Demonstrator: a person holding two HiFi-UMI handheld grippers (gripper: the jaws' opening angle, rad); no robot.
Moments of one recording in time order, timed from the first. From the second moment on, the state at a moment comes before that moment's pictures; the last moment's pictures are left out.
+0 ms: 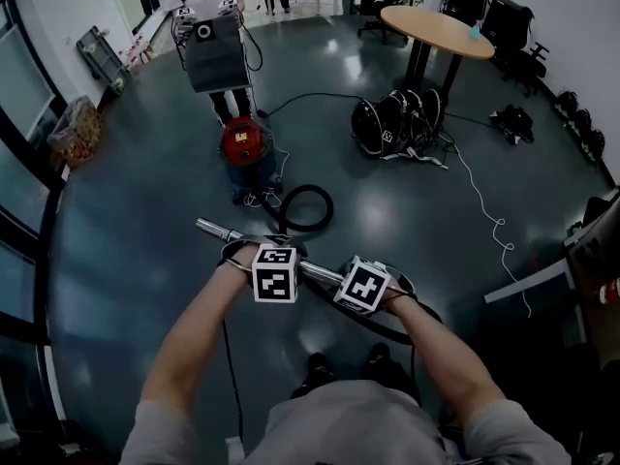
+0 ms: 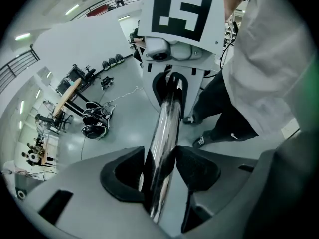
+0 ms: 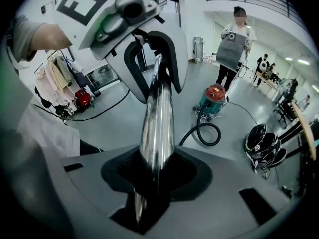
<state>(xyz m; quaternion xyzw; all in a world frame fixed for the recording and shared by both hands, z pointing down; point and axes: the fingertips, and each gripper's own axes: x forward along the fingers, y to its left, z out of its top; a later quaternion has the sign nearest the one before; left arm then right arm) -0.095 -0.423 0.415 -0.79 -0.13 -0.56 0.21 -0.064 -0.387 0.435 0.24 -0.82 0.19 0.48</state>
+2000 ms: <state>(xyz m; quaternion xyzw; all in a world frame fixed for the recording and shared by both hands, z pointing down) -0.034 -0.511 0.552 -0.79 0.13 -0.59 -0.10 0.113 -0.519 0.405 0.26 -0.90 0.21 0.27</state>
